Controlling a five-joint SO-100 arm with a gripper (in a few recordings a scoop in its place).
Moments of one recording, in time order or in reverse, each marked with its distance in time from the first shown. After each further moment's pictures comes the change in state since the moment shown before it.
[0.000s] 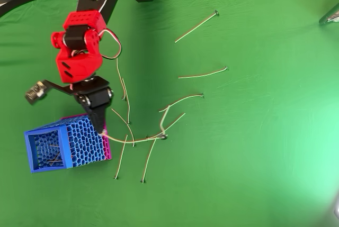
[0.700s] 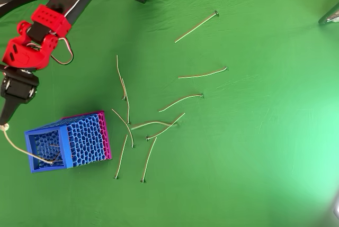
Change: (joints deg) arm 24.0 4.6 24.4 -44.7 4.3
